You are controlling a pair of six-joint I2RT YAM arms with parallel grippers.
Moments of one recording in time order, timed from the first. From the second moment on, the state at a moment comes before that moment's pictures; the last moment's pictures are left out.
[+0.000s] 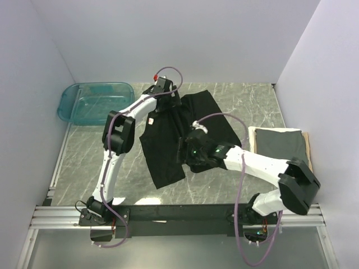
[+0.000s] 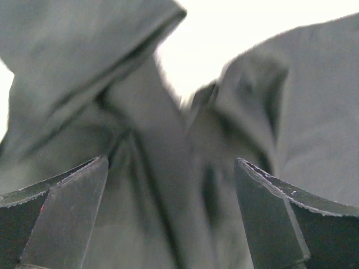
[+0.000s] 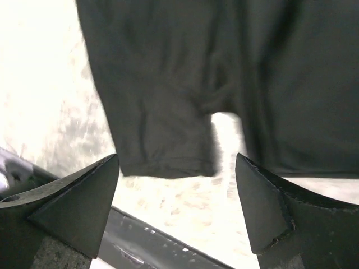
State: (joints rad) left arm -0.43 2.44 2.08 -0.43 -0.06 -0.64; right arm 0.87 1.40 0.87 -0.30 0.07 0.84
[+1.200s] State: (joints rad) left arm -0.62 1.75 1.05 -0.33 -0.22 -0.90; right arm 0.54 1.34 0.64 -0.34 0.12 0.81
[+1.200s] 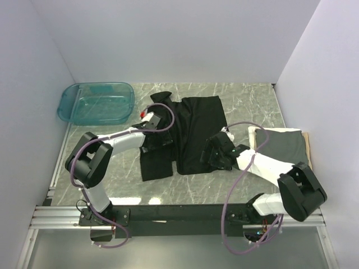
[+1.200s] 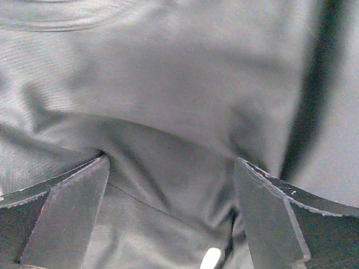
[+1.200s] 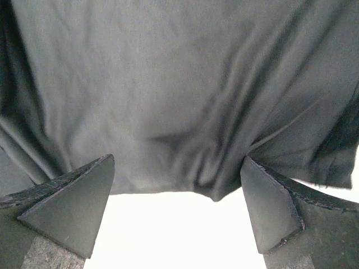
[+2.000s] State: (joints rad) left arm -0.68 1.19 0.71 -0.60 -0.33 -1.08; right arm 0.58 0.85 0.63 -0.63 0.41 0.90
